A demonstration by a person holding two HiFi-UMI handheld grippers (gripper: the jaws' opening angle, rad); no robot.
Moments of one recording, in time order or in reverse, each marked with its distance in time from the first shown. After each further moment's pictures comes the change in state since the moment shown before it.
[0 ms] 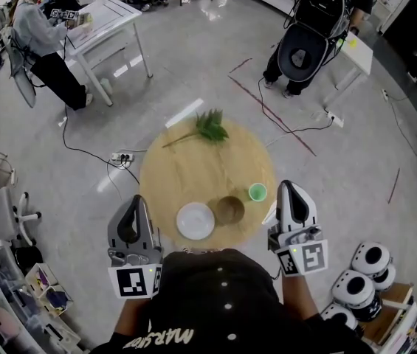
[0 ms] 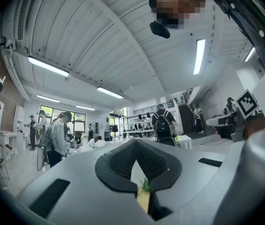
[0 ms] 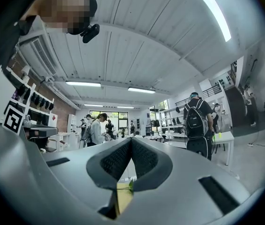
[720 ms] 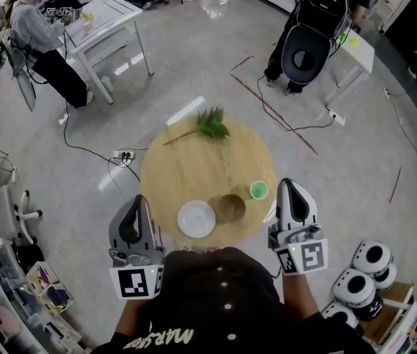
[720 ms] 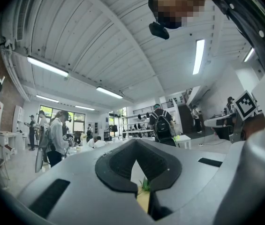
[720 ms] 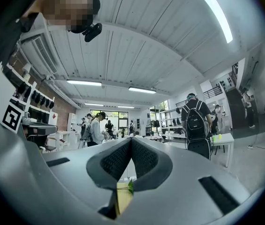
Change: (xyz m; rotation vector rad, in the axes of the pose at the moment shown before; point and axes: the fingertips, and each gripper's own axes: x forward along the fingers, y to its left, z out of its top) left arm -0.004 -0.006 -0.001 0.001 0.000 -0.005; right arm 0.000 0.002 -0.004 -0.016 0.000 0.002
